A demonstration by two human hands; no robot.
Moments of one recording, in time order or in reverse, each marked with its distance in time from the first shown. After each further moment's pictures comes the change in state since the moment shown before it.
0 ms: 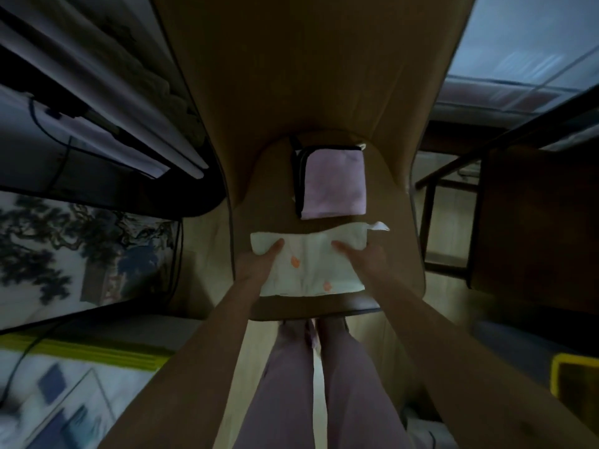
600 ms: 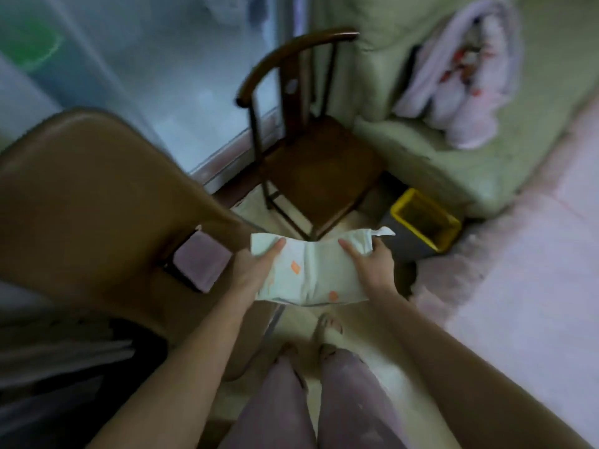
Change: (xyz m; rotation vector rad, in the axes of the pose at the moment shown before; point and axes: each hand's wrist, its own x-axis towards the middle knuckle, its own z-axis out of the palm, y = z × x) left_hand -0.281 0.056 0.054 0.634 -0.533 0.565; right_hand -0.307 0.071 -0.139 0.571 0.859 -0.040
